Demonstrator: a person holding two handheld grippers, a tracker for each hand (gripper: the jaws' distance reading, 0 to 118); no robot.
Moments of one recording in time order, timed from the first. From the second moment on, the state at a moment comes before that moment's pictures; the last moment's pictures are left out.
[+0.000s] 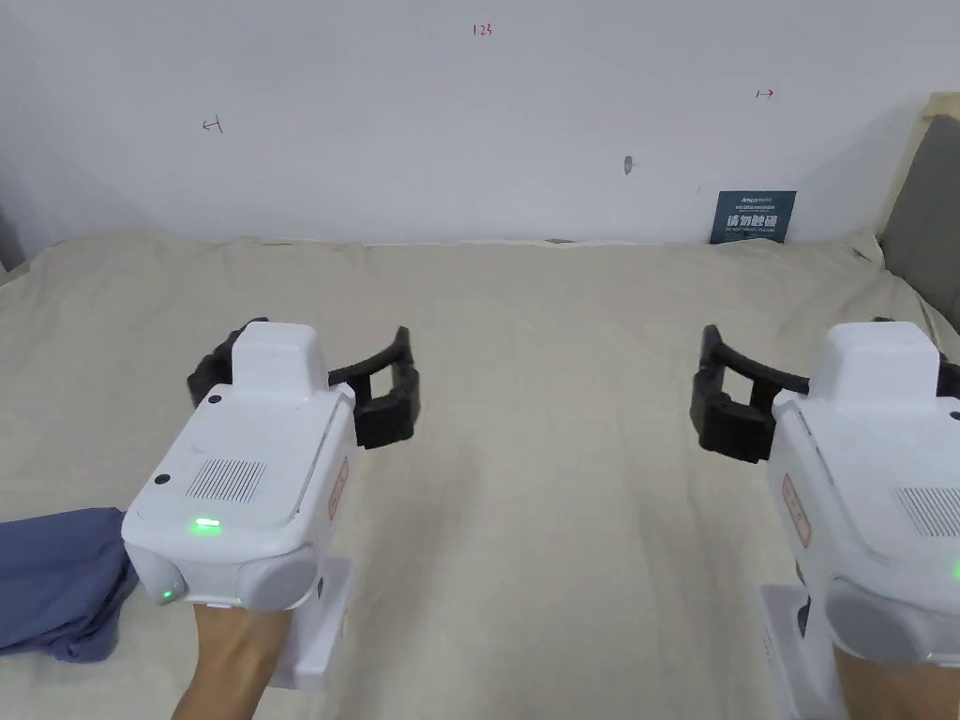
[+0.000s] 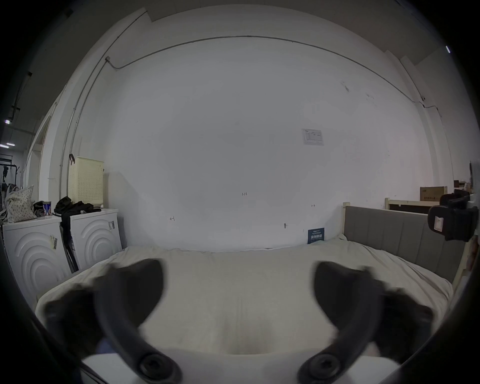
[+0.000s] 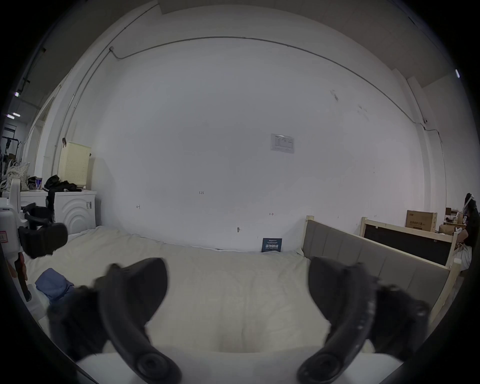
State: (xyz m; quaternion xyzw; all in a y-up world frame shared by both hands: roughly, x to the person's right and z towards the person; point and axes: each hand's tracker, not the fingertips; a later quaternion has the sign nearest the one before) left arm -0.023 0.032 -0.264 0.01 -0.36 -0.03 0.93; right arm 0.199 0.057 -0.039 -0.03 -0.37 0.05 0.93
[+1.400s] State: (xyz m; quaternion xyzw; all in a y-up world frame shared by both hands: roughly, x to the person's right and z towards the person) left arm -0.031 0.031 -0.260 0.03 -0.35 -0.03 0.93; right arm 0.194 0.057 -0.039 -0.03 -0.36 0.05 0.93
